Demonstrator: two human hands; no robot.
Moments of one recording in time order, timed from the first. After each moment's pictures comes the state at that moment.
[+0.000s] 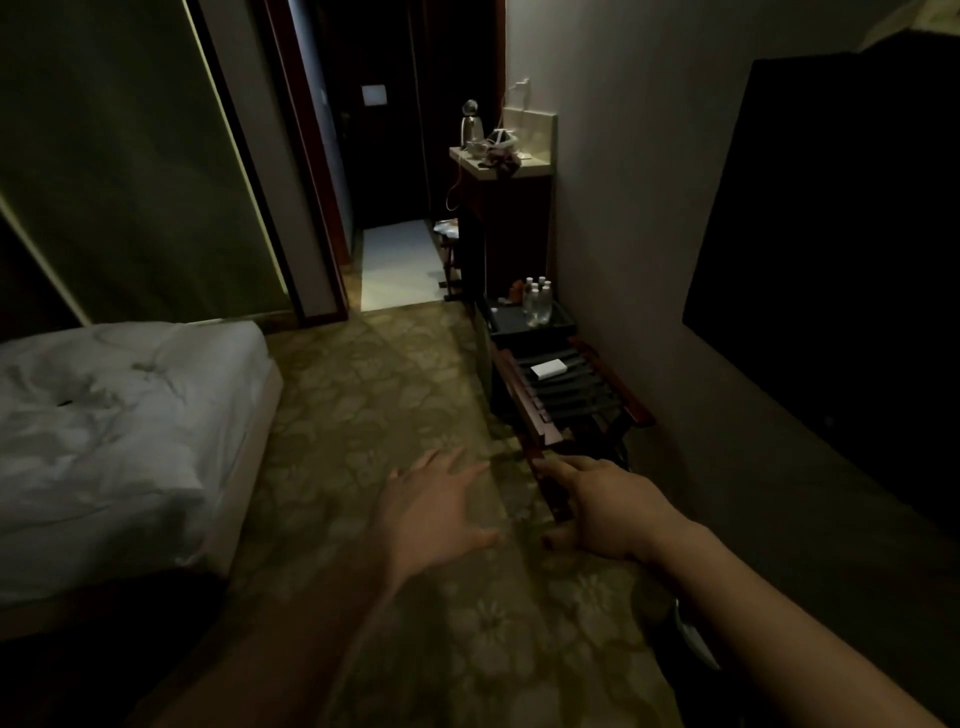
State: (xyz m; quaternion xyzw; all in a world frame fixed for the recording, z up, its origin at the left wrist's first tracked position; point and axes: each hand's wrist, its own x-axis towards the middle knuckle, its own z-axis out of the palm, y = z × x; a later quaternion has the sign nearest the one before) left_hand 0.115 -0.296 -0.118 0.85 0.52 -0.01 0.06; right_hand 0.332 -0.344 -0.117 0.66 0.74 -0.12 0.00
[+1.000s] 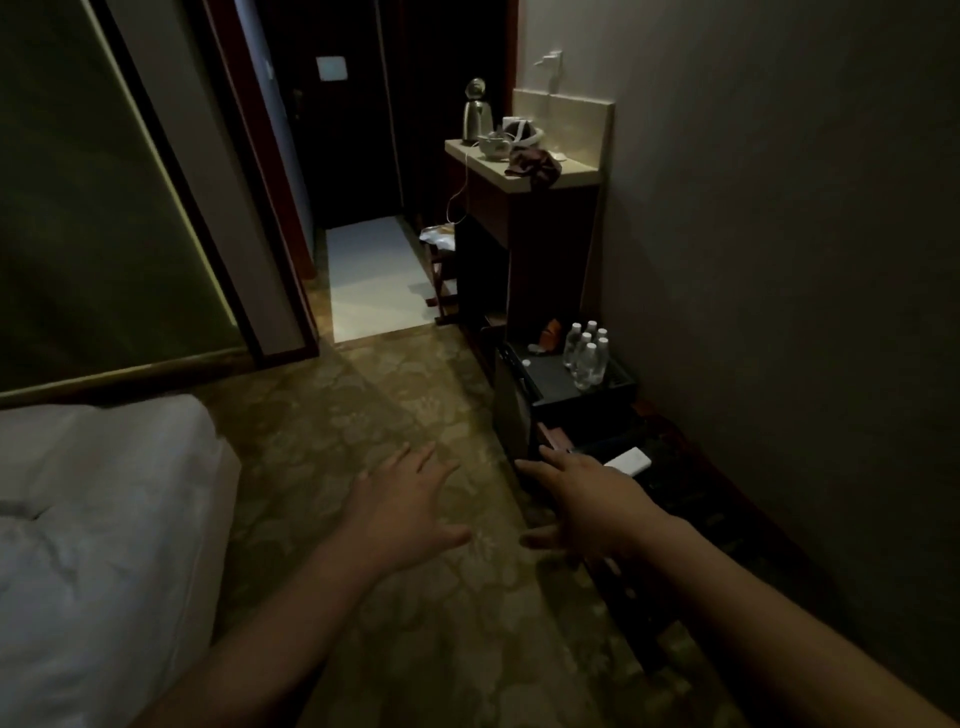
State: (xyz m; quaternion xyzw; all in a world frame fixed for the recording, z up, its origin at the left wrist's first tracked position) left_hand 0.021 0.359 -0.133 0.87 0.49 -0.03 0.07; right_hand 0.246 0.288 -0.123 0.68 0.72 -0.14 0.03
